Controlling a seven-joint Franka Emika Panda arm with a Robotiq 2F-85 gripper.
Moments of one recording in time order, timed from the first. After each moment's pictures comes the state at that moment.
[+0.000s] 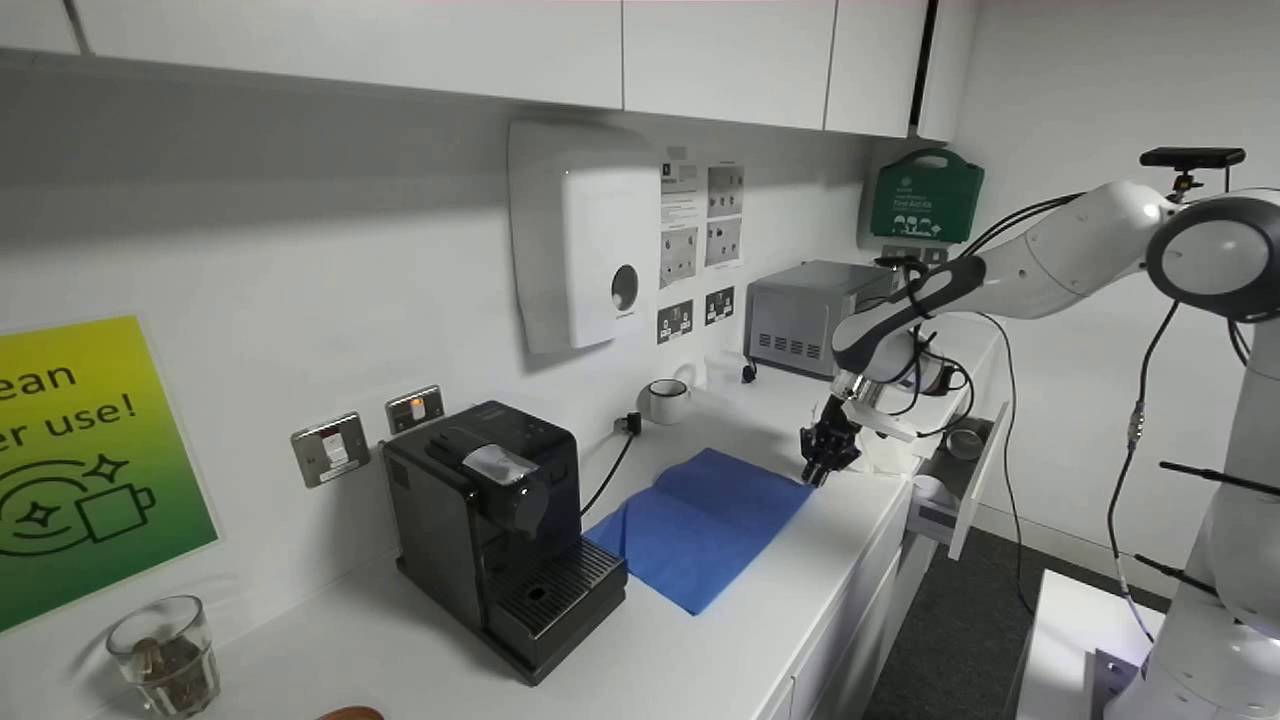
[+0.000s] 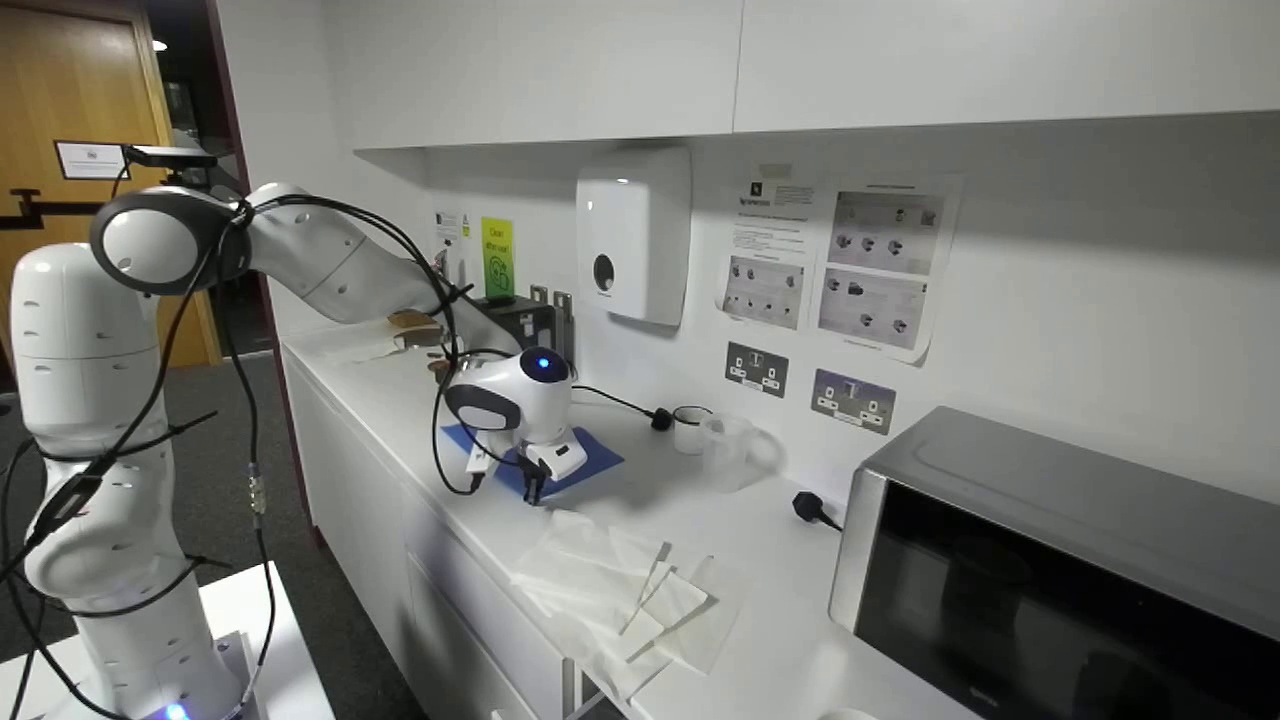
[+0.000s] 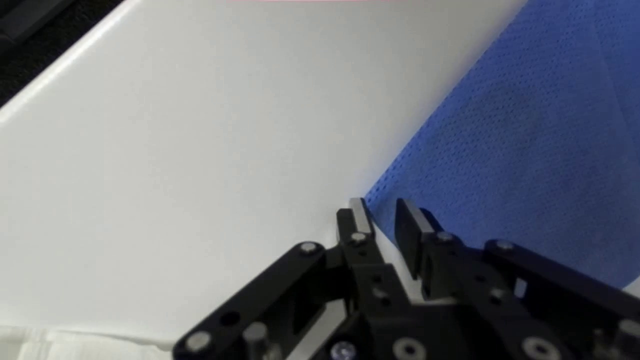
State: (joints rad) arm -0.10 0.12 -0.15 -2.29 0.68 2.37 -0.05
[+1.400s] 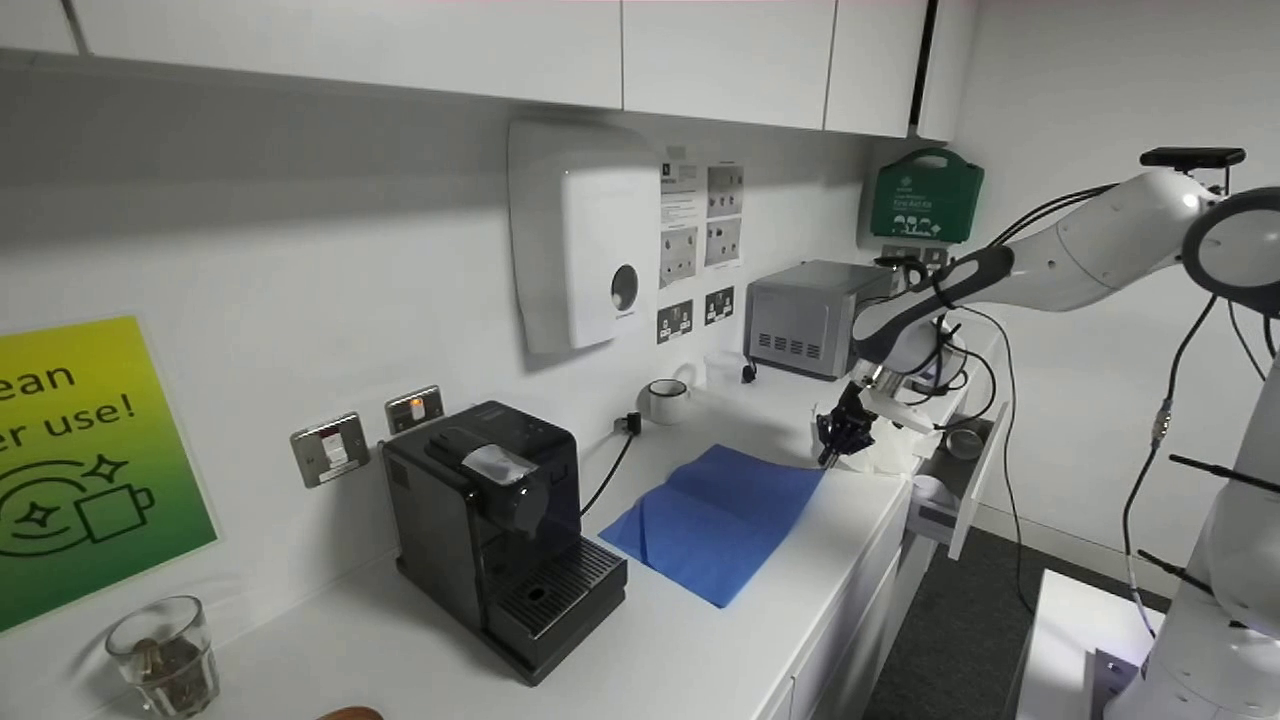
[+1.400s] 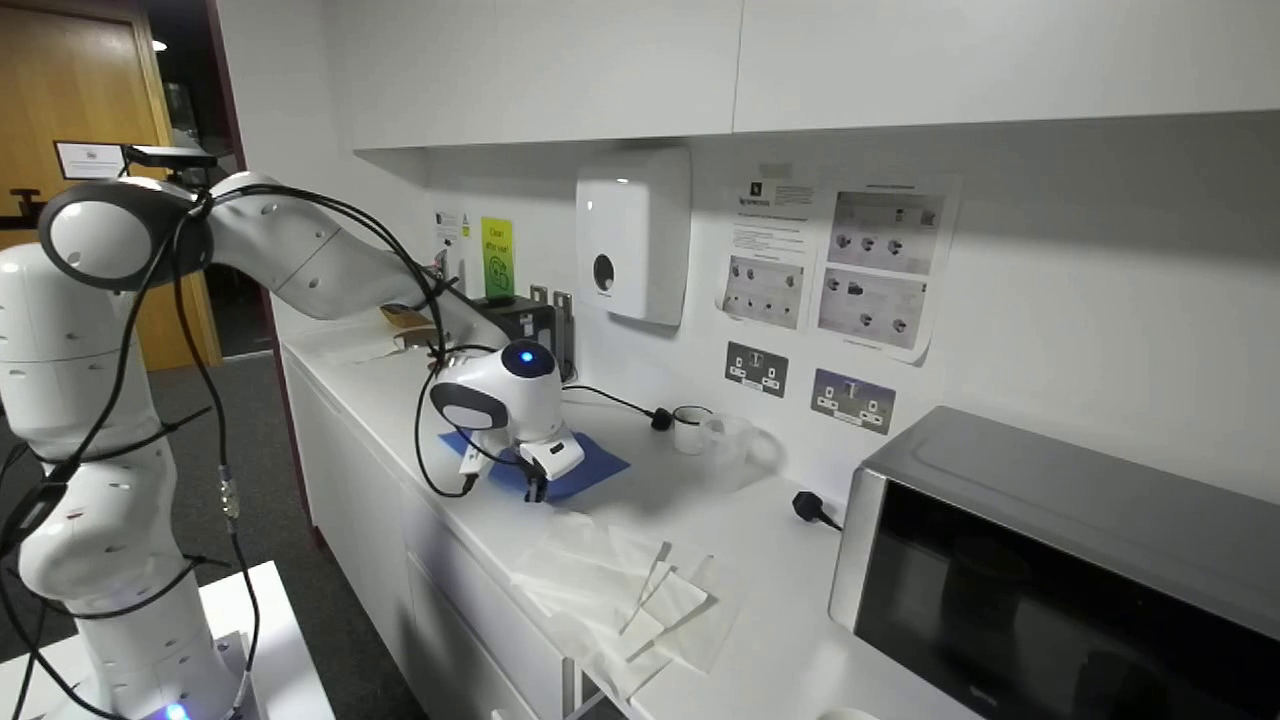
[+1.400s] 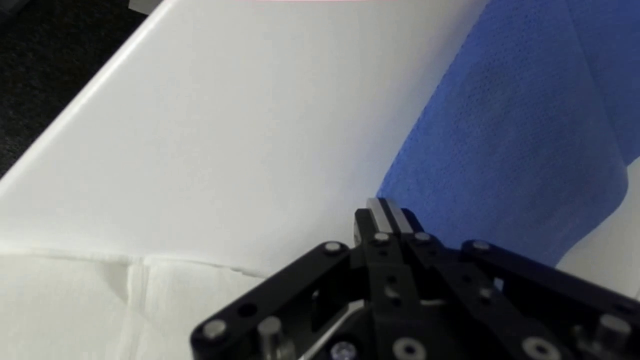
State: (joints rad) arm -0.14 0.03 -0.16 -2.36 0.68 2.44 -0.05
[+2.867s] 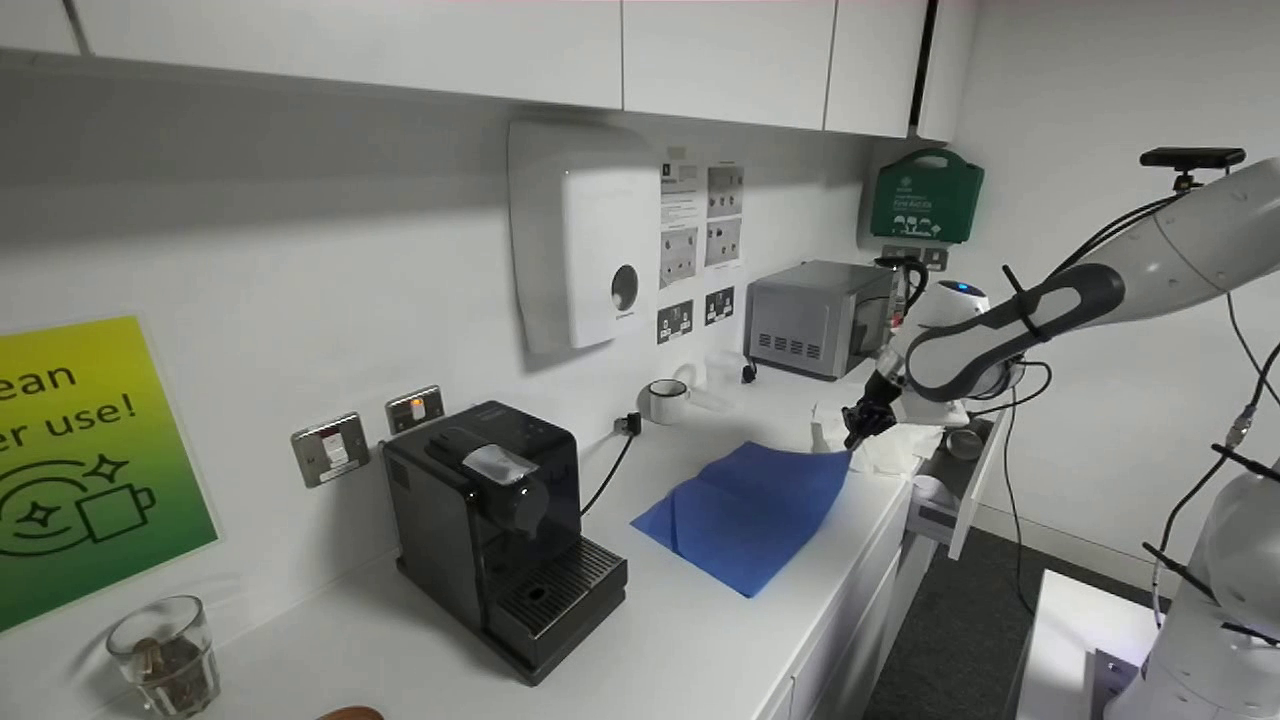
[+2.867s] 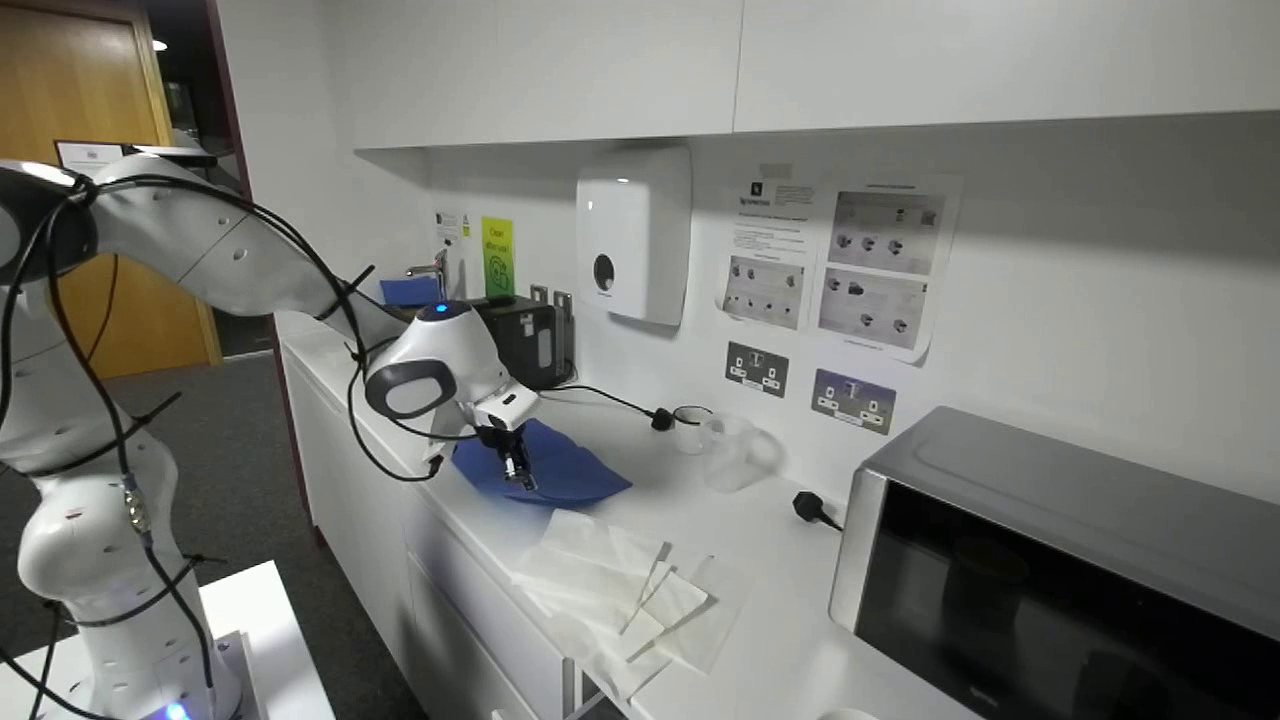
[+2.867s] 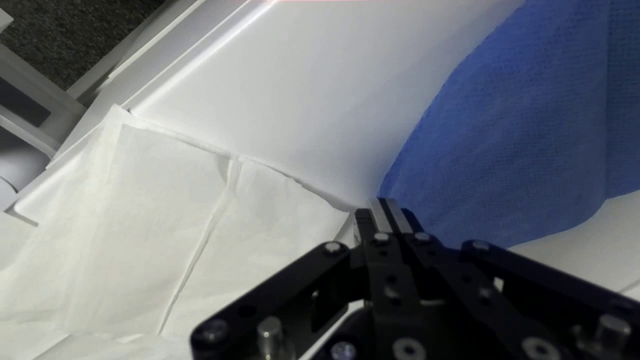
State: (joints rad) arm -0.15 -0.25 -0.10 -2.62 0.15 2.75 0.22
